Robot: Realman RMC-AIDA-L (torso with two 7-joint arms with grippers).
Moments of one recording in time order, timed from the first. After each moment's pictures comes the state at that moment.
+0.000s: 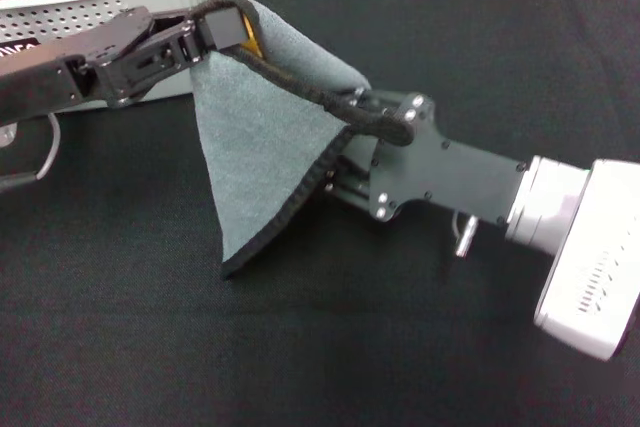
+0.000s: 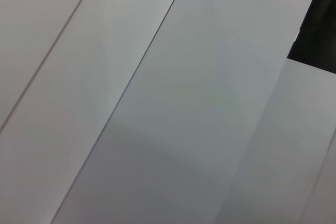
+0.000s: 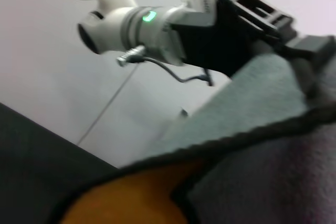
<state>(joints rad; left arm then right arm) -0.49 -1.99 0.75 0.61 1.50 1.94 -1.66 0.37 2.03 -2.02 -0.84 2.55 0.96 -2.99</state>
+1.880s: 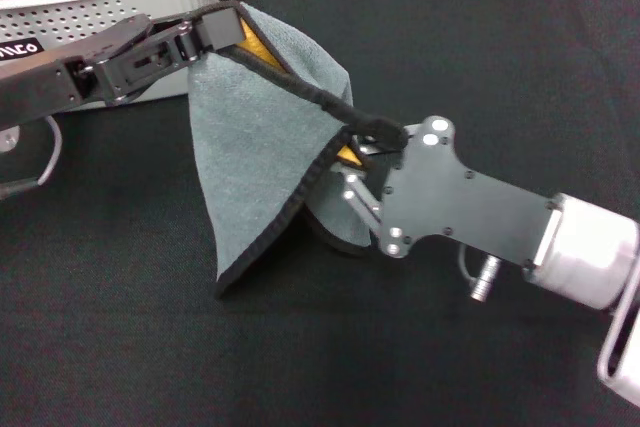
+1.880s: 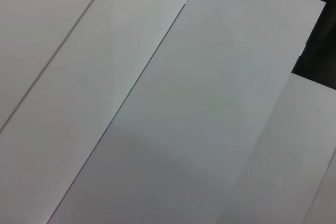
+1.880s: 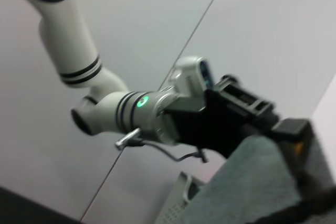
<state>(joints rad) -0.50 -1.98 0.74 0.54 1.50 1.94 -1.67 0.31 2.03 -2.07 -0.81 2.66 1.17 -2.99</state>
